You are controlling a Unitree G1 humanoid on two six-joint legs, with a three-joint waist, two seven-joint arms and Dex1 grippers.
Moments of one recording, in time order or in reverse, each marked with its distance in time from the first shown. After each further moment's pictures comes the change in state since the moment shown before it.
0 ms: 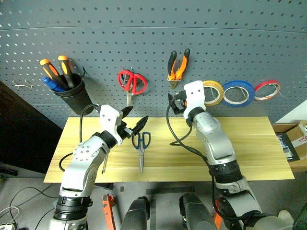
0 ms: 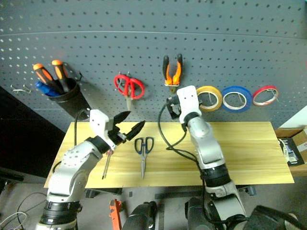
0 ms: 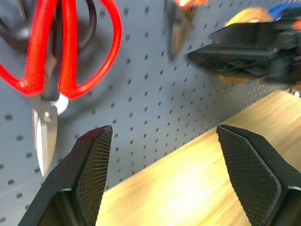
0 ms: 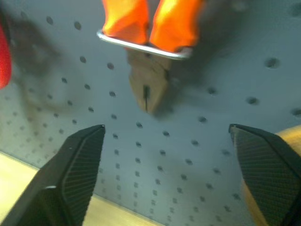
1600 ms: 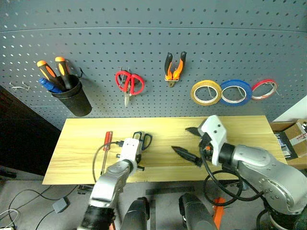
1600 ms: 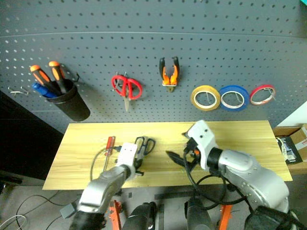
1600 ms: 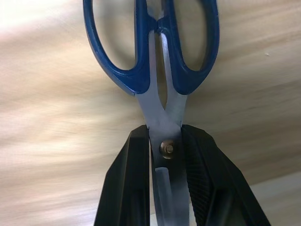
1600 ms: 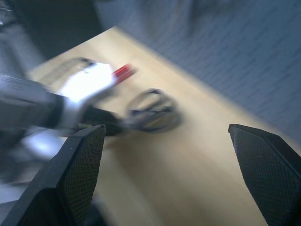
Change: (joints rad) left arm 0.156 -0.103 -0.148 -0.016 0.266 0.438 0.330; right arm 0.349 -0.486 -0.051 -0.735 0.508 0.419 0.288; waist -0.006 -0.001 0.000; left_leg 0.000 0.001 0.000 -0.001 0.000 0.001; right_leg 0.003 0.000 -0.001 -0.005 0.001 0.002
